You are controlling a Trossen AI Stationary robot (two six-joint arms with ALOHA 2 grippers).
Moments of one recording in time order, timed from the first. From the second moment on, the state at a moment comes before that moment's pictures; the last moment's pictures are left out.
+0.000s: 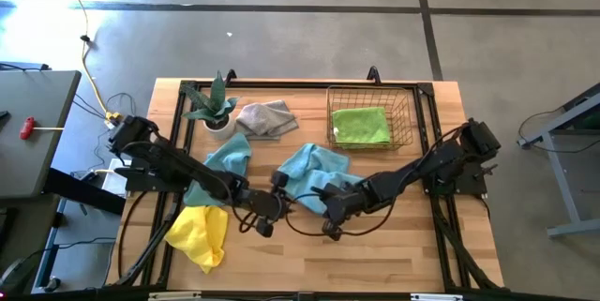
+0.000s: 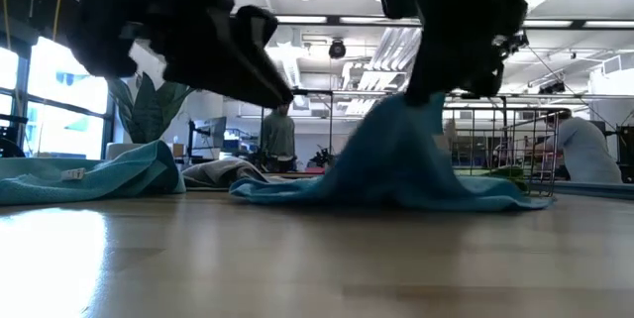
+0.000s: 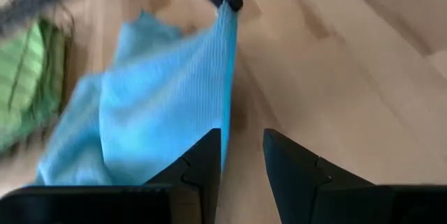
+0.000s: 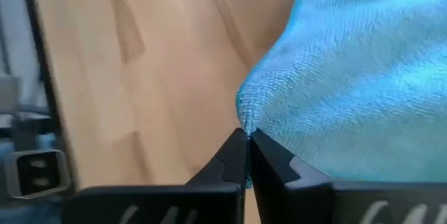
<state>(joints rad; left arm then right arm) -0.28 1.65 0.83 0.12 -0.31 0.20 0.40 1.71 1.10 -0.35 0.10 0.86</state>
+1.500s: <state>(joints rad) -0.29 1.77 0.84 0.52 -0.54 0.16 0.28 1.71 1.25 -0.48 0.06 0.89</state>
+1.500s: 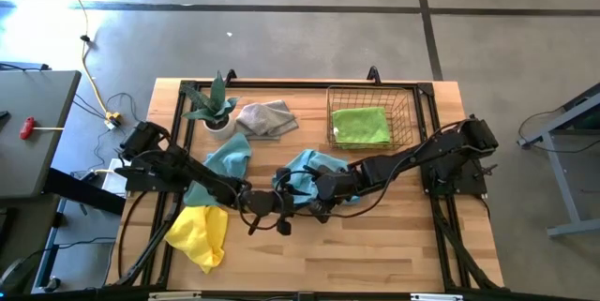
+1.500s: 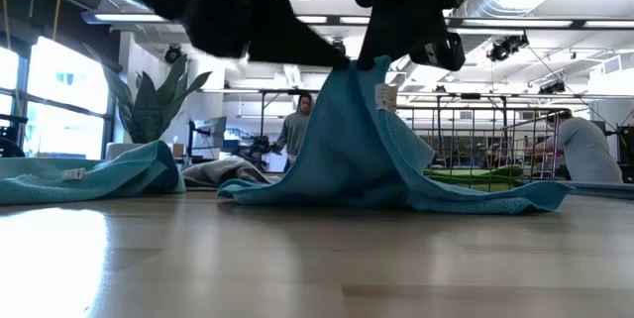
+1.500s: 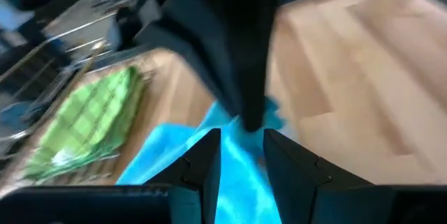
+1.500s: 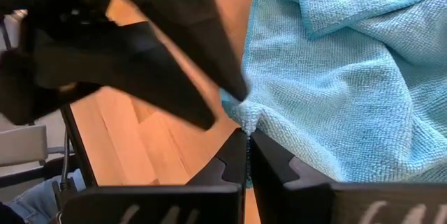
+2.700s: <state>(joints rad) -0.27 1.93 0.84 0.28 -0.66 0.05 0.37 1.47 1.25 -0.61 0.14 0.89</state>
